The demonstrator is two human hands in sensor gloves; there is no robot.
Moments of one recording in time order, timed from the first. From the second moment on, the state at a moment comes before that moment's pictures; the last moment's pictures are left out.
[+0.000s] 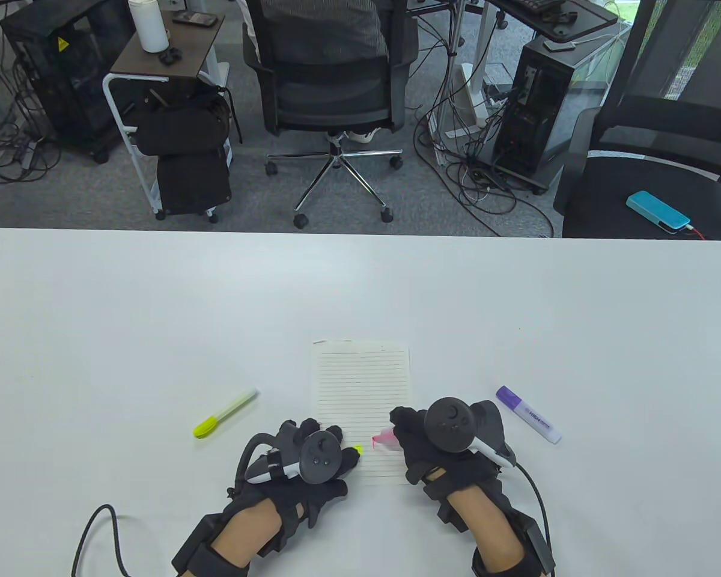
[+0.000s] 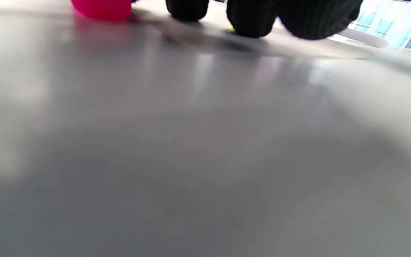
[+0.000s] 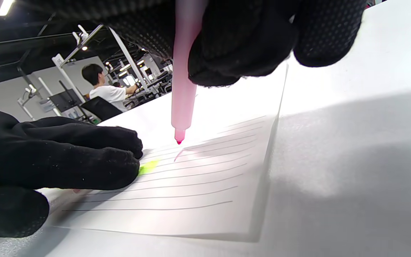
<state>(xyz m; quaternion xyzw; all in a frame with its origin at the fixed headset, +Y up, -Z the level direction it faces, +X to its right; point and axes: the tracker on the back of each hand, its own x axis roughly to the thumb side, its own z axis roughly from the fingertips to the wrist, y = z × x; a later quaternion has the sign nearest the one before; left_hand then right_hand) -0.114 -0.776 -0.277 -0.19 -0.26 0.05 0.95 0.120 -0.744 -0.304 0.19 0.08 0.95 0.22</state>
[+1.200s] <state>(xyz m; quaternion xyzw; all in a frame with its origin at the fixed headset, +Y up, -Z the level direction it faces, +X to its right) -0.114 -0.777 -0.276 -0.20 -0.25 0.05 0.95 0.131 -0.738 -0.304 0.14 0.11 0.96 0.21</state>
